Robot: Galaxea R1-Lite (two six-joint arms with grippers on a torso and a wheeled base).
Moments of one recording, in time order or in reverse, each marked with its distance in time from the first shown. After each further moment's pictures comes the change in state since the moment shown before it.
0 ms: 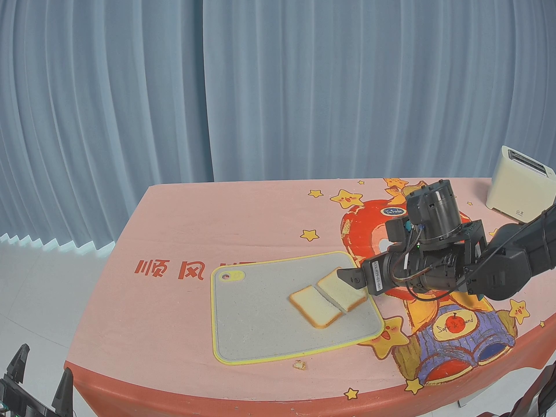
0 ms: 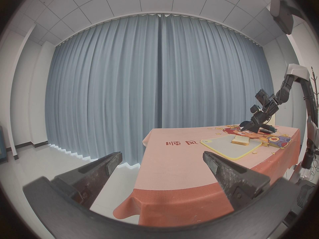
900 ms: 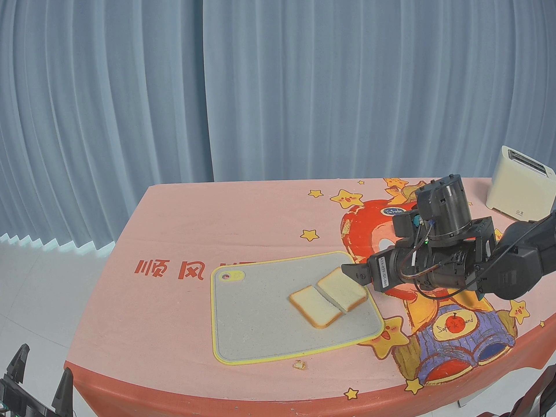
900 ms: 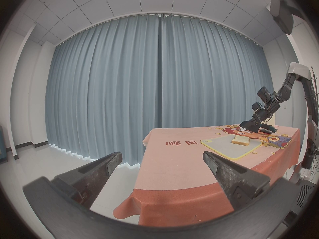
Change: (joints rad) left arm 0.000 0.000 0.000 0.000 0.000 0.000; right arm 0.004 -0.045 0.013 0.001 -0.015 -0.007
